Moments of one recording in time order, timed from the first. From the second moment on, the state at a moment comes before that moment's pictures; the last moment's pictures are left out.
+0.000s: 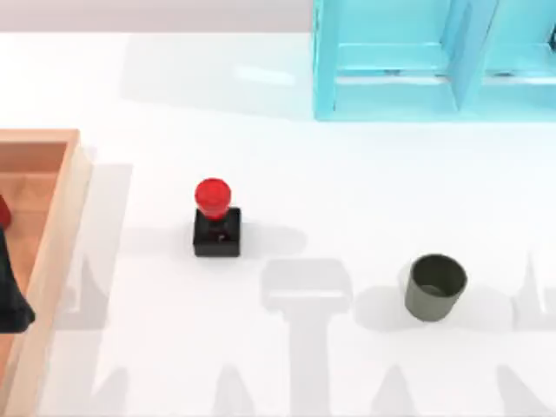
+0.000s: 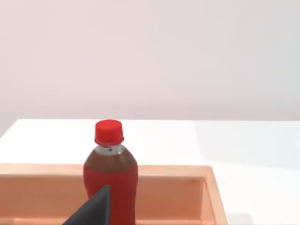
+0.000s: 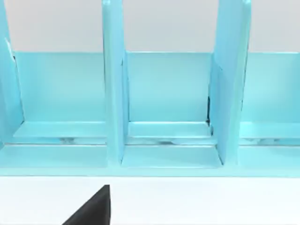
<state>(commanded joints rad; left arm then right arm) 0.00 0.00 0.00 0.00 0.00 0.00 0.00 0.00 0.00 0.00 0.00 0.00</state>
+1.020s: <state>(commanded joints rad) -0.18 0.94 0.84 -0.61 -0.03 -0.24 0.00 0.00 0.00 0.00 0.00 0.00</state>
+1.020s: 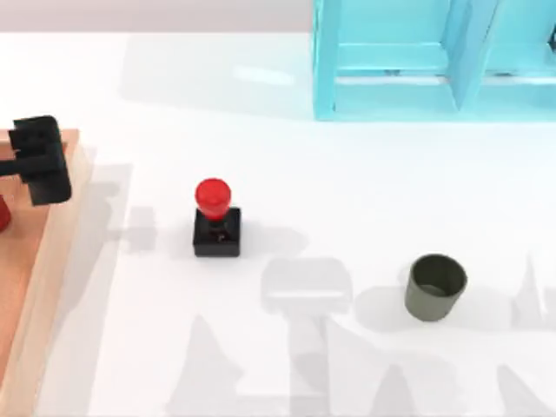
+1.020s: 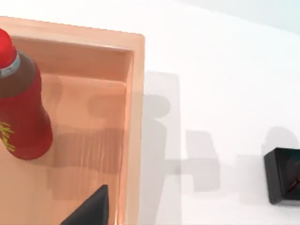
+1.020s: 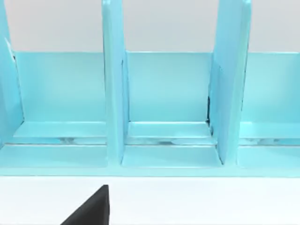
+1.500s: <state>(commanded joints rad) -0.36 1.69 1.52 -1.09 -0.02 -0.40 0.00 0.00 0.00 0.00 0.00 0.00</state>
